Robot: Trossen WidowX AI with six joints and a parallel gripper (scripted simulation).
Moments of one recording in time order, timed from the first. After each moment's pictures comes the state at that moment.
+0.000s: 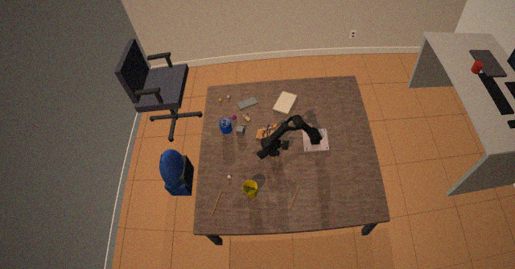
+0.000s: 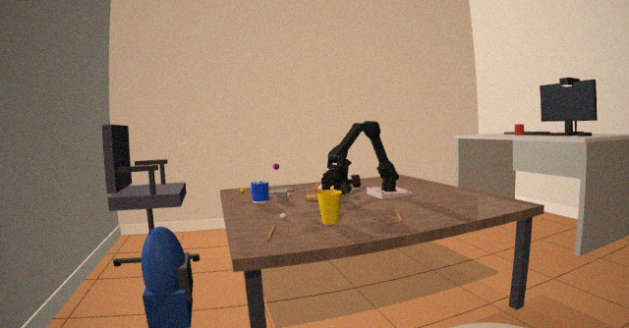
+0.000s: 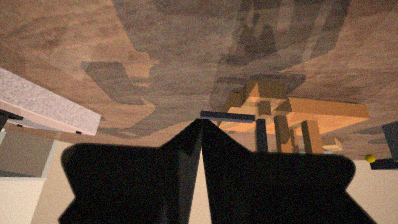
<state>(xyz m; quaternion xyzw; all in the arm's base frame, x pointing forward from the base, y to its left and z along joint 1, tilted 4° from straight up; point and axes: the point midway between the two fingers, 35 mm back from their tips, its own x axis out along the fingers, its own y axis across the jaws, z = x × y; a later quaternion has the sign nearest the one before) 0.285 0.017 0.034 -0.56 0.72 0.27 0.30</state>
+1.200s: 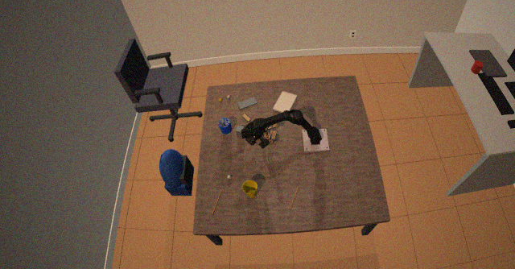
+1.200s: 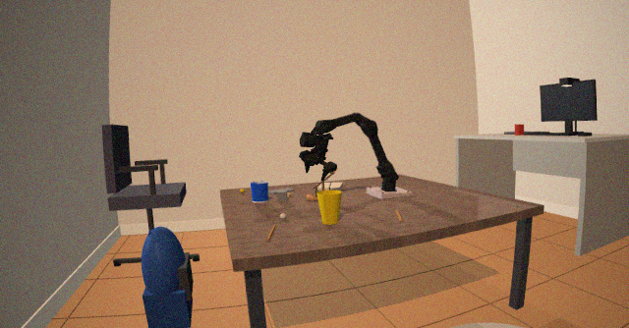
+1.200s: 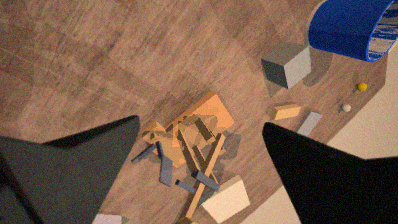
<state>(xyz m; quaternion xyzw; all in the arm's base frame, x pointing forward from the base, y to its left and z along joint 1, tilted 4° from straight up) 0.411 0.018 0.127 -0.35 0.66 0.11 0.66</state>
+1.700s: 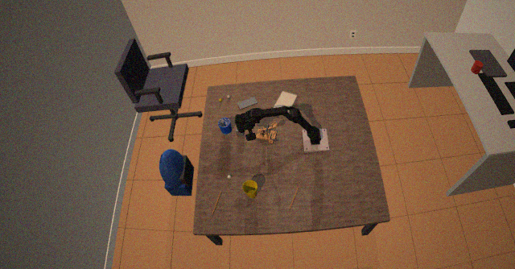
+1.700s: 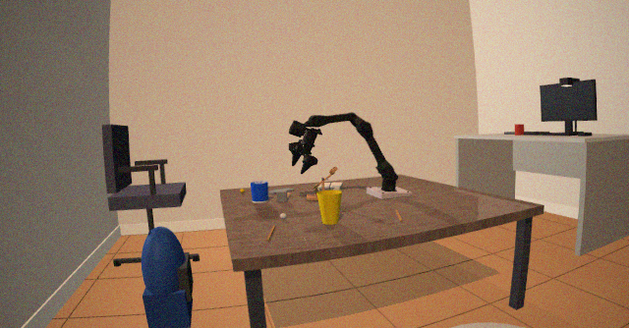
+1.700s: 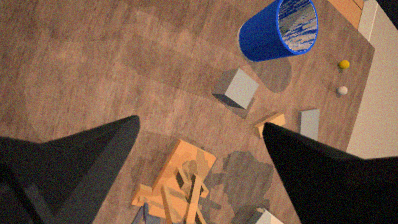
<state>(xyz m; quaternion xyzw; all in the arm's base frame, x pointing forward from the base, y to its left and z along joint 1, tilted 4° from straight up) 0.479 -0.027 0.159 -0.19 0.58 0.01 0.79</state>
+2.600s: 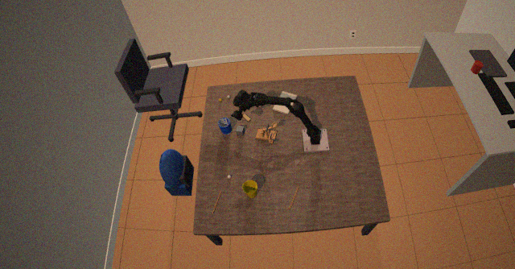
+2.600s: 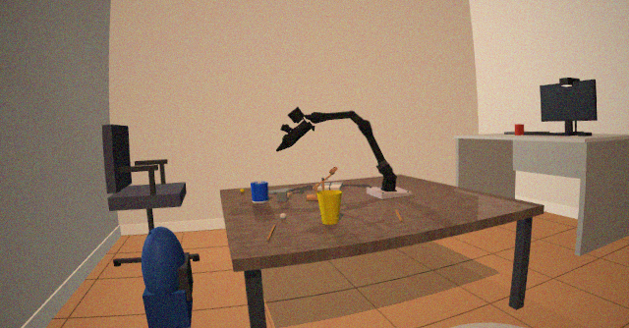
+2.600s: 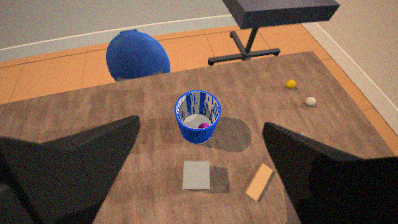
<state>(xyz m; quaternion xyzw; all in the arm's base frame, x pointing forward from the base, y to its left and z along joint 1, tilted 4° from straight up) 0.538 -0.141 0.237 0.06 0.34 -0.12 0.93</state>
